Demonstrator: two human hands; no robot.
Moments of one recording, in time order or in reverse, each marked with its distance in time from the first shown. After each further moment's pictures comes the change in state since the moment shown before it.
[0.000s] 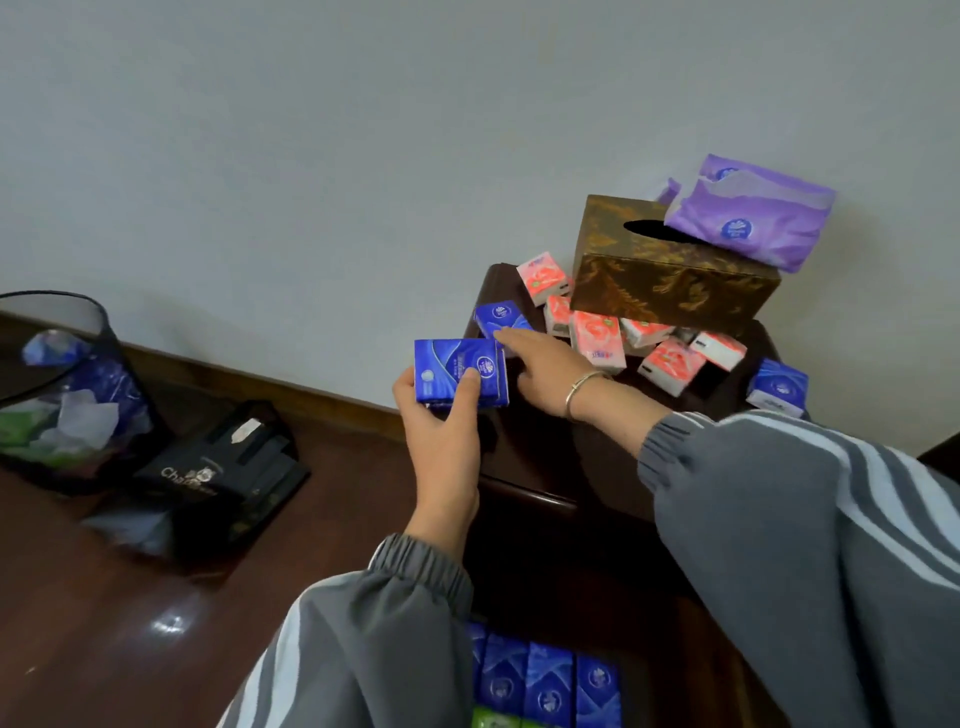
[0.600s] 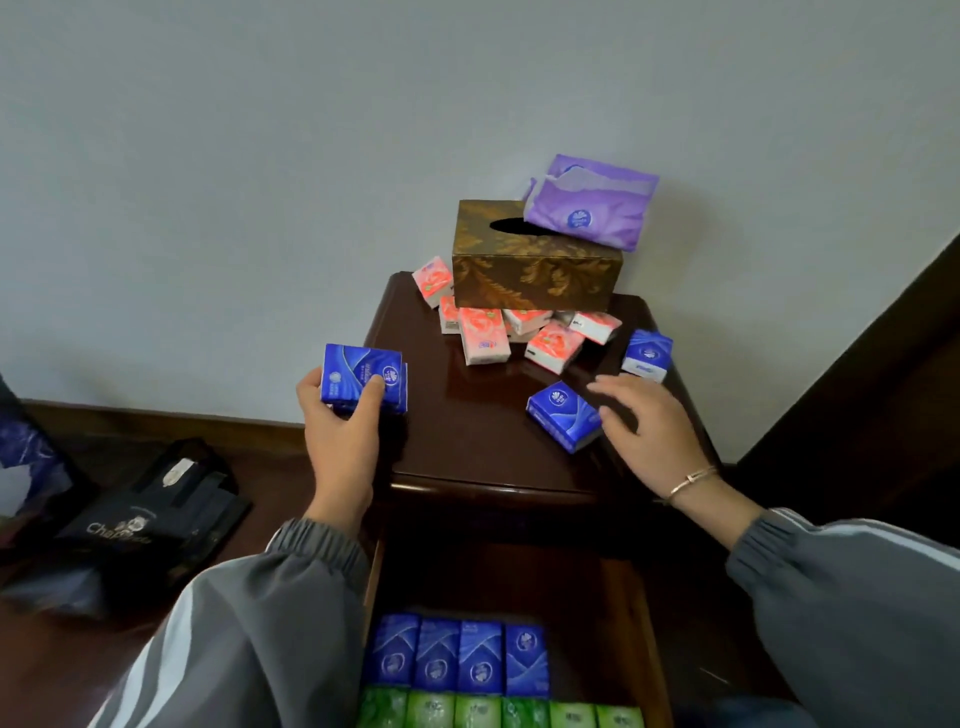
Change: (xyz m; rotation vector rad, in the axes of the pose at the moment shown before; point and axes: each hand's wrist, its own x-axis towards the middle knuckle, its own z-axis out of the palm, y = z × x) left_hand 0.045 -0.002 -0.056 0.323 0.081 0.065; right_hand -0.123 0.076 -0.003 0.126 0.501 0.054
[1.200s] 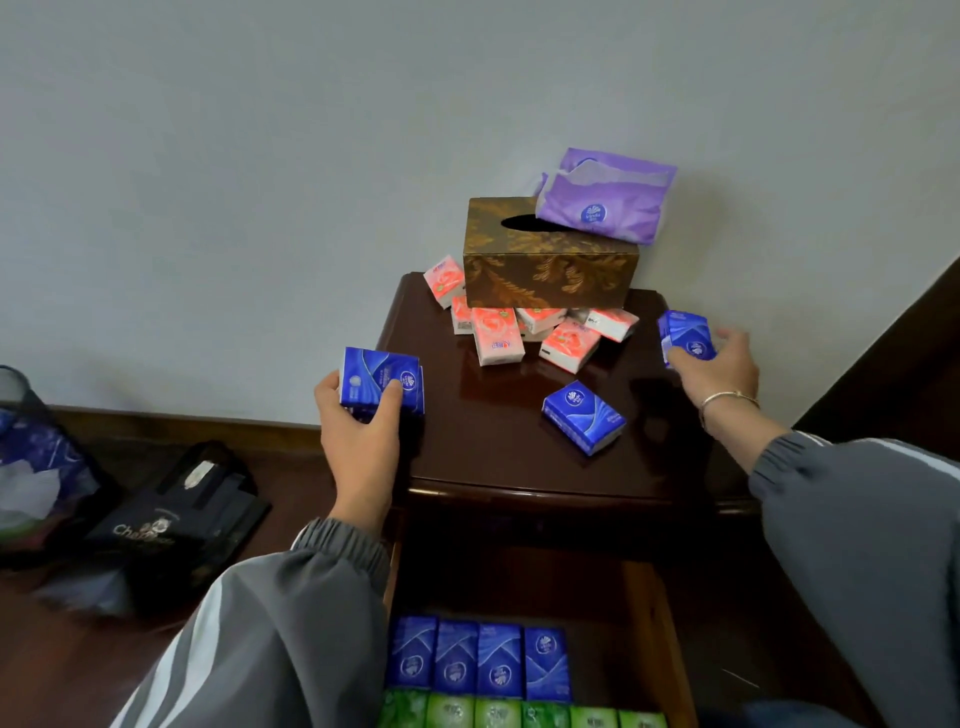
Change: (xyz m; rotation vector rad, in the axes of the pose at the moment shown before) left_hand -0.051 0.022 0.054 0.089 -0.104 0.049; right_hand 0.016 0.116 -0.062 0.234 0.434 0.843
